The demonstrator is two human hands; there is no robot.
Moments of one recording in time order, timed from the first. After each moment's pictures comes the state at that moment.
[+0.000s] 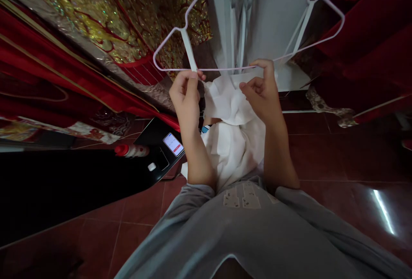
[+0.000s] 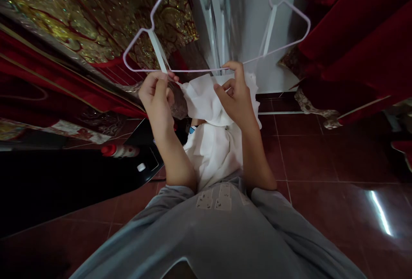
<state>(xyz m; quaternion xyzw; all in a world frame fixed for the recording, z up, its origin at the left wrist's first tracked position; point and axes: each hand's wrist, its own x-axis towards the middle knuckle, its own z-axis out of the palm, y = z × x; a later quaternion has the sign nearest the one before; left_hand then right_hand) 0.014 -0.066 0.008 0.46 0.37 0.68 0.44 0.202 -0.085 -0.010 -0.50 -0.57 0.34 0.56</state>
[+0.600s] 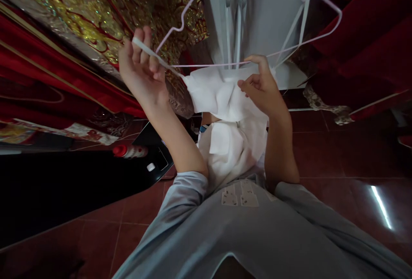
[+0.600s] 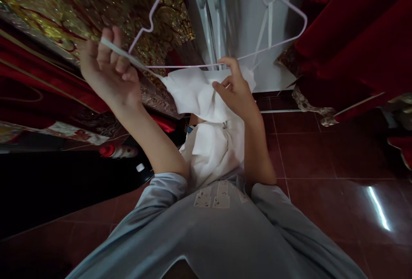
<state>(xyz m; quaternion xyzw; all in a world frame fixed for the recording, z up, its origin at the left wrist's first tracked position) -0.041 -0.018 0.059 0.39 0.33 0.71 0.48 0.219 -0.077 -0.007 -0.49 -0.59 0.38 0.52</state>
